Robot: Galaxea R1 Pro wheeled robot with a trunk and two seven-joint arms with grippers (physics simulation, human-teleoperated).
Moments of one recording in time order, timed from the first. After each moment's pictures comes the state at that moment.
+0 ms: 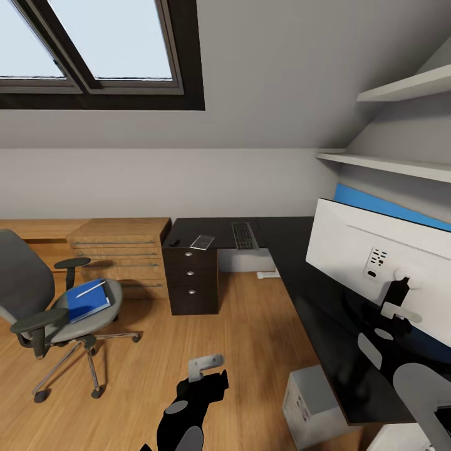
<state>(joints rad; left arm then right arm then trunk) -0.16 -0.09 -0.60 -1.48 0.65 0.47 0.75 -0.83 -0.30 0.14 -0.30 -0.45 -0.29 -0.46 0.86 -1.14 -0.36</state>
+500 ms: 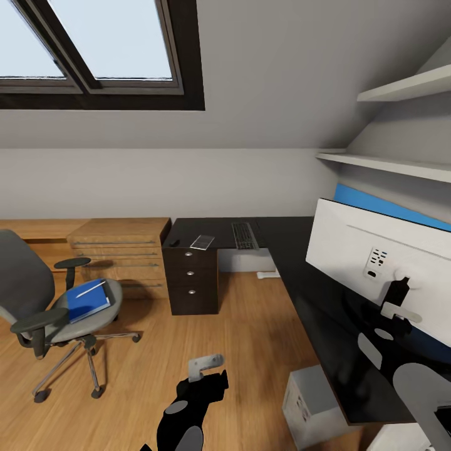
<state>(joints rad) -0.16 -0.09 -0.60 -1.48 0.65 0.47 0.75 -0.83 -0.30 0.14 -0.30 -0.45 -0.29 -0.46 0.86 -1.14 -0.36</state>
